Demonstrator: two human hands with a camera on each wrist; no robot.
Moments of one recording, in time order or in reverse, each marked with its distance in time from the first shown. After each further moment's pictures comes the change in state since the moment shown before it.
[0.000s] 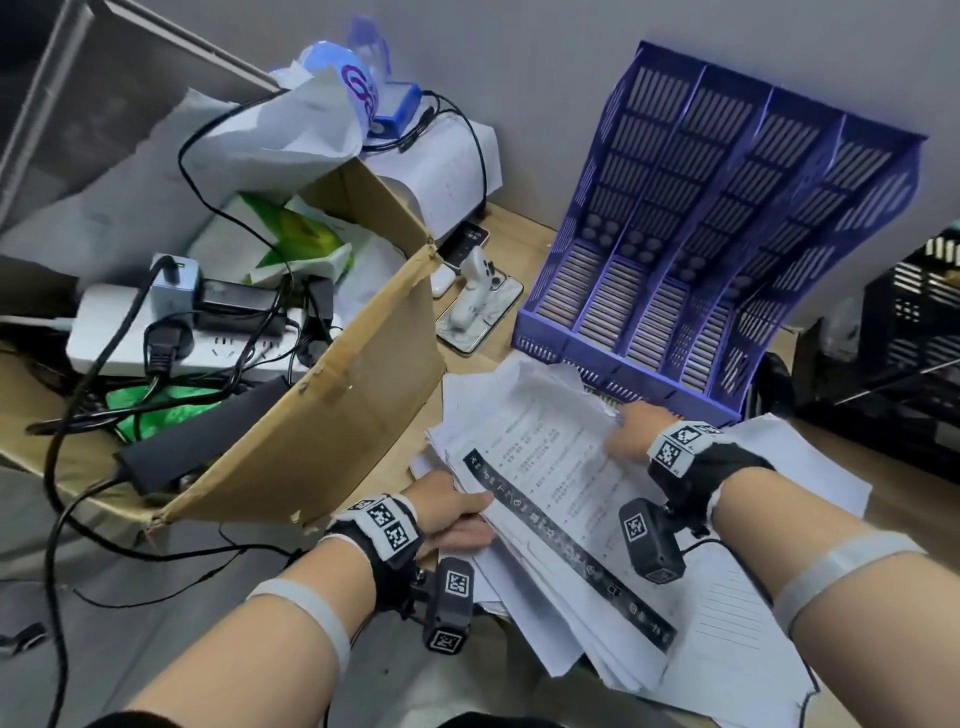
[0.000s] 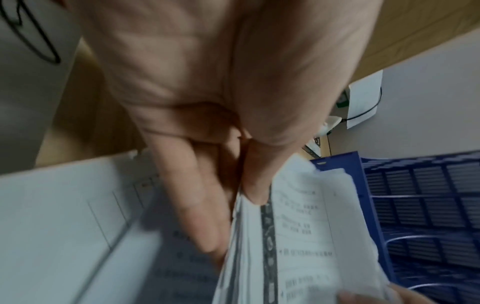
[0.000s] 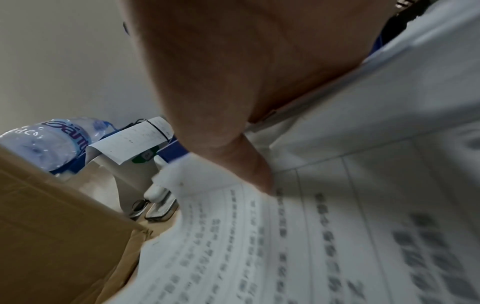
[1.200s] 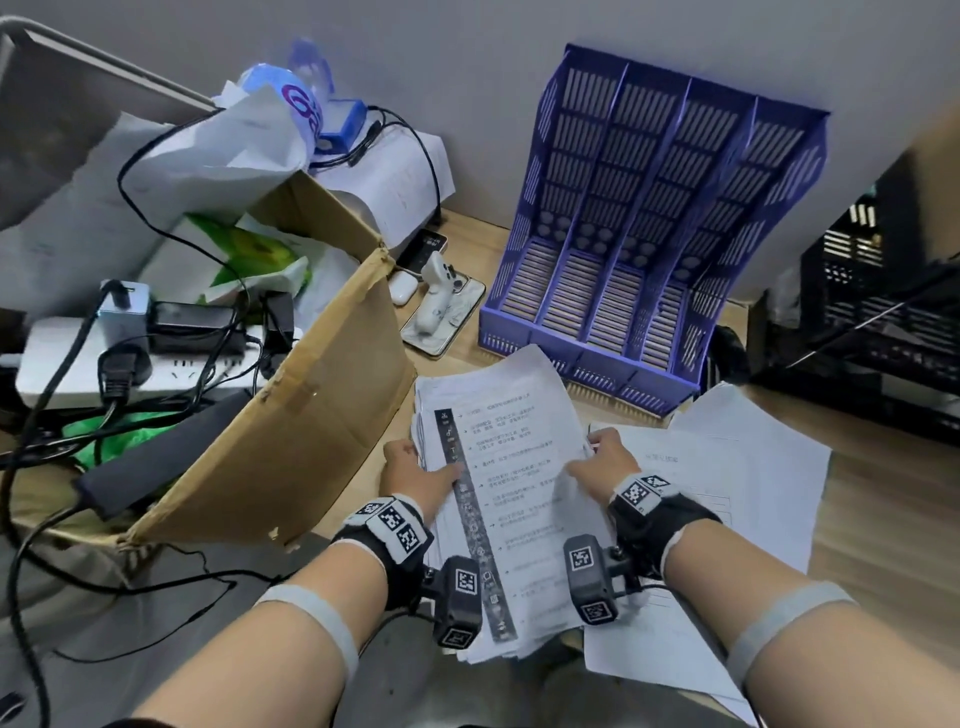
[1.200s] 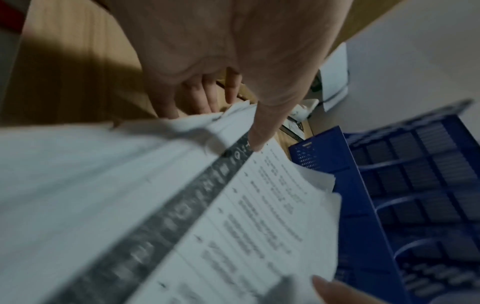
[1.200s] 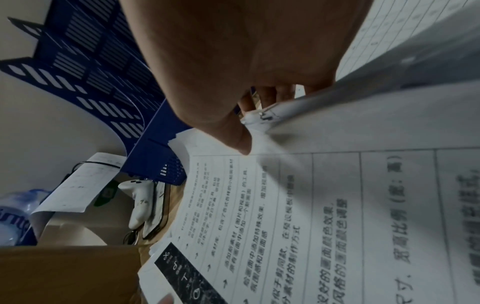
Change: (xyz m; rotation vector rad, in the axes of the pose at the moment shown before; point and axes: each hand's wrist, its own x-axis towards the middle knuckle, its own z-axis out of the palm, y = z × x) left_hand 0.028 0.001 -0.001 0.245 0.530 0.309; right_hand -0.001 0.022 0.090 0.693 0.136 0.119
